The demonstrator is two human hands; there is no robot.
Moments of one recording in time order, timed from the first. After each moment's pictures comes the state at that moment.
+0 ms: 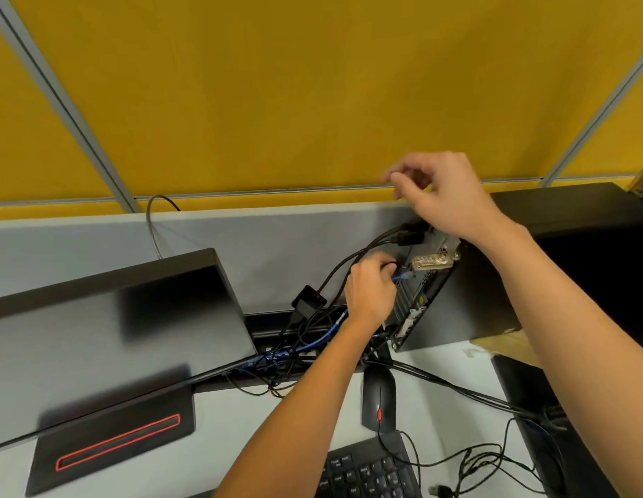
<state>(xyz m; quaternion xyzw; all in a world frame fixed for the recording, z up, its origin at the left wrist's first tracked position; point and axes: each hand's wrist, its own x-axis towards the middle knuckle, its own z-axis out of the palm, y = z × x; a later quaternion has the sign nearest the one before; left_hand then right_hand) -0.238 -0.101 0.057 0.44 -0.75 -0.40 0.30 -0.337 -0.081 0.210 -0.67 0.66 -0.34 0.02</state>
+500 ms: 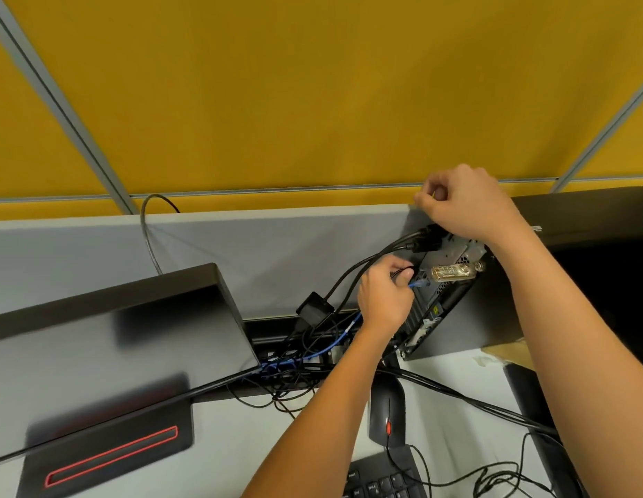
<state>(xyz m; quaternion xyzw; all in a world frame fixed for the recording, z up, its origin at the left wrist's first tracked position) -0.247 -0.105 0.048 0.44 -0.68 -0.48 0.33 -0.364 -0.100 0.186 -0.58 0.79 -0.18 0.01</state>
